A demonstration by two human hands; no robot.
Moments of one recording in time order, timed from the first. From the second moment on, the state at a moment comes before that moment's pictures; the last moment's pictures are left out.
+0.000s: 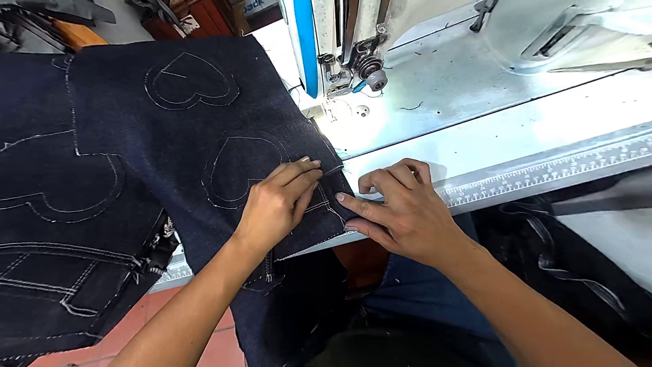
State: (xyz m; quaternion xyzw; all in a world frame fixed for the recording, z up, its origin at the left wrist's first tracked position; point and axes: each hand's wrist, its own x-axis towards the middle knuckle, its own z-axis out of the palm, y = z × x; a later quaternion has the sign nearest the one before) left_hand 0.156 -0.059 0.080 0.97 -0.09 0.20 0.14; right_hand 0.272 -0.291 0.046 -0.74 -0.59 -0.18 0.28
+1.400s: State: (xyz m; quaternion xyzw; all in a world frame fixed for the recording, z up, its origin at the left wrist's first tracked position) left_hand 0.218 -0.013 0.092 0.99 -0.08 0.05 0.06; right_hand 0.258 -0.298 0.062 -0.78 -0.56 -0.07 0.25
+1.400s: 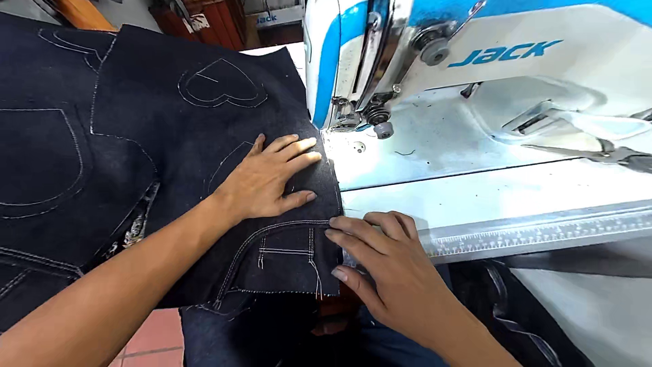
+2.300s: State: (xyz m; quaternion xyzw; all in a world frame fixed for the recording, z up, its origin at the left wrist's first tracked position) left_hand 0.150 -0.019 0.083 0.91 -0.32 0.10 0.25; right_hand 0.290 -0.282 0.067 -0.79 -0.55 -0.08 0.25
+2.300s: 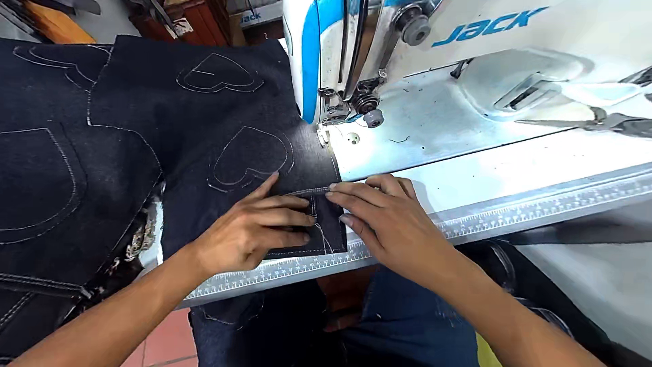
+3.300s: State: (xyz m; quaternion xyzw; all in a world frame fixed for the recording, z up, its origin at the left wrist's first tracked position) left_hand 0.288 0.059 0.177 0.89 -0.45 -0.02 -0.12; right_hand 0.339 -0.258 0.068 -0.79 -0.56 -0.11 0.22
